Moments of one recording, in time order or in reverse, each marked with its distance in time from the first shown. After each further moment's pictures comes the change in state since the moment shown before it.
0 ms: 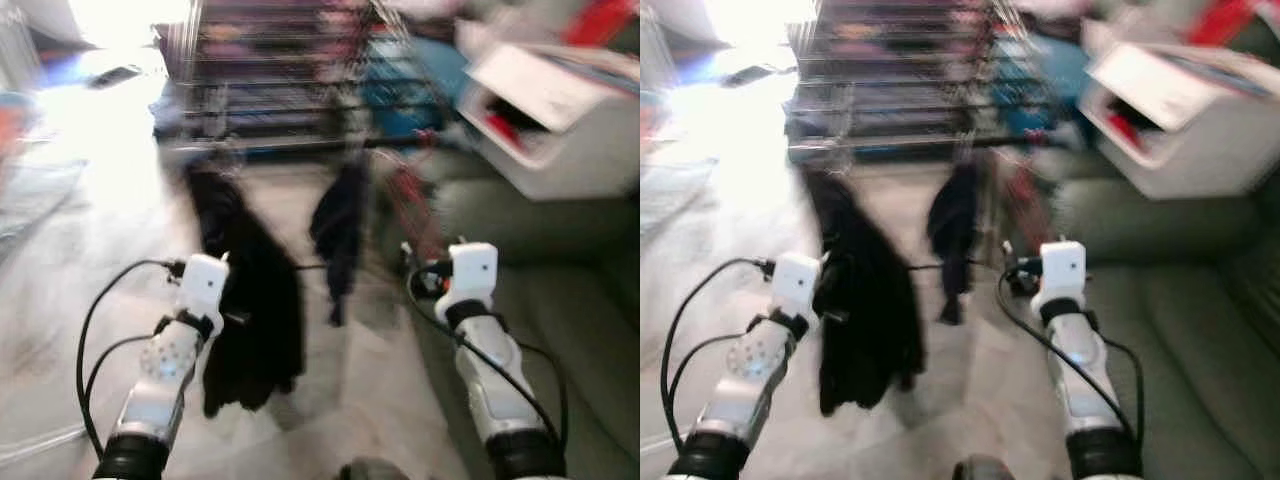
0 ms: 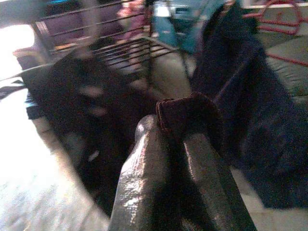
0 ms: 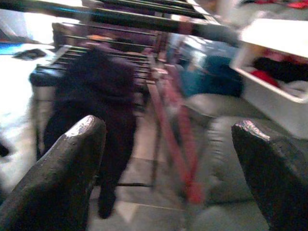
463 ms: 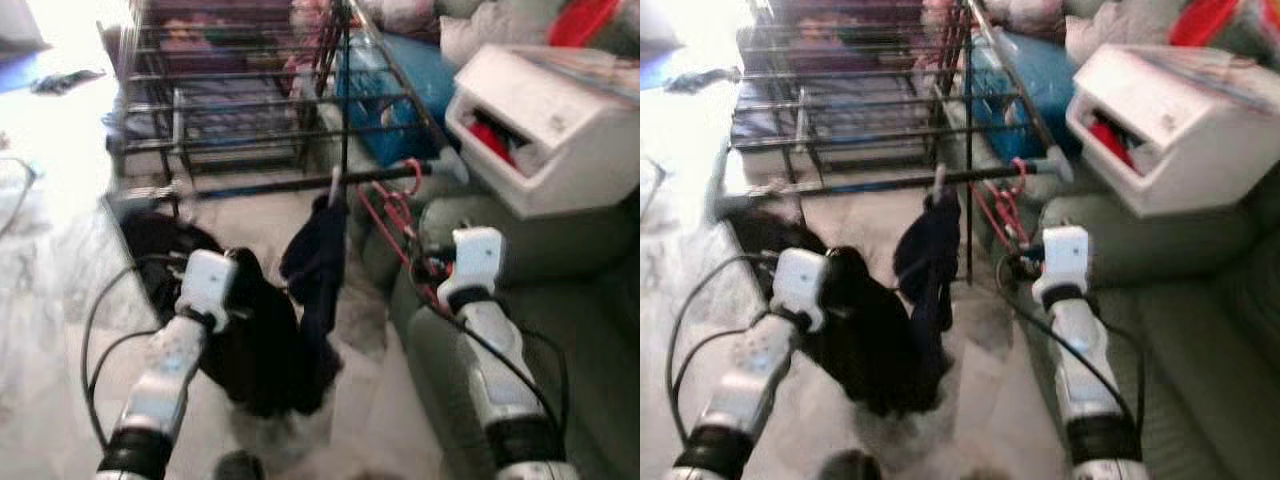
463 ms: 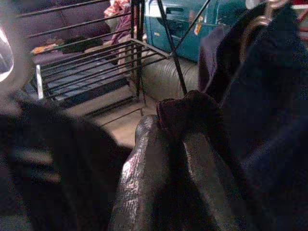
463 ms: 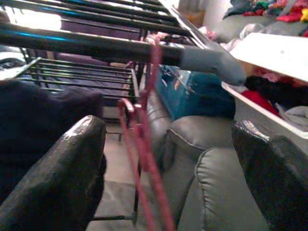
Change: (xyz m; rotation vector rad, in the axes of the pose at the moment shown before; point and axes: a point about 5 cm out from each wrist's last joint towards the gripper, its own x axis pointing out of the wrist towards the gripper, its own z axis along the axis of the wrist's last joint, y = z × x) left arm 0.003 -0.002 -0.001 -0.009 0.009 0.000; right arm 0.007 -0.001 0.009 -0.014 -0.042 -0.010
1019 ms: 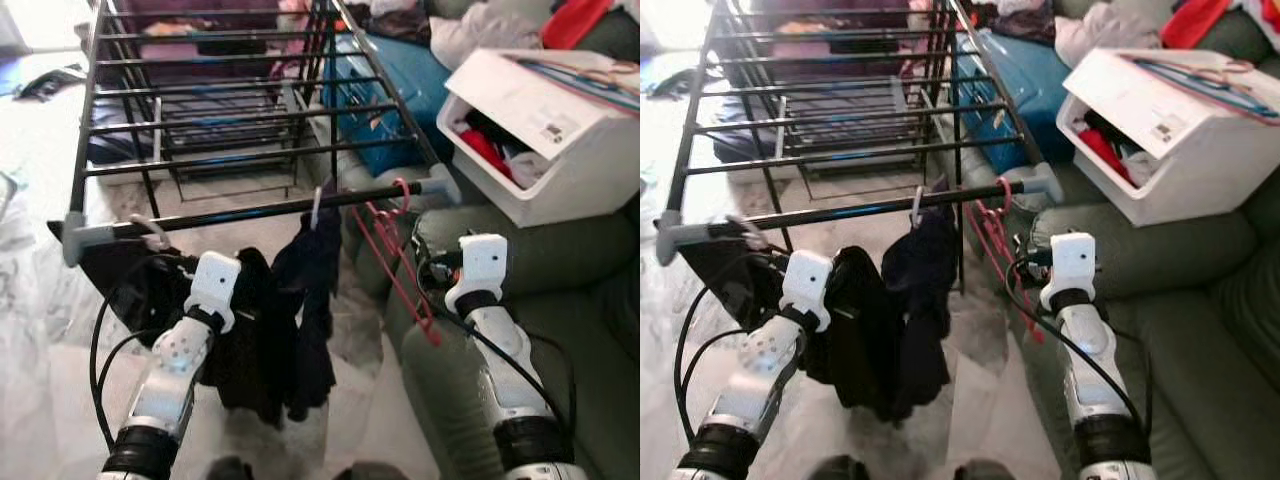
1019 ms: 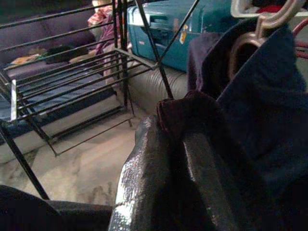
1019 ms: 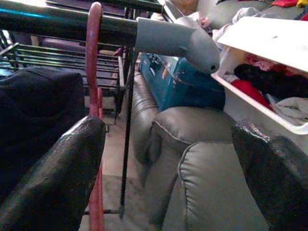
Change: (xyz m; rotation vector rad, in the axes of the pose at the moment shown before) left arm 0.001 -0.006 0.003 0.018 -0.015 -0.024; right arm -0.002 -0.010 -0.010 -0.008 0.059 0.001
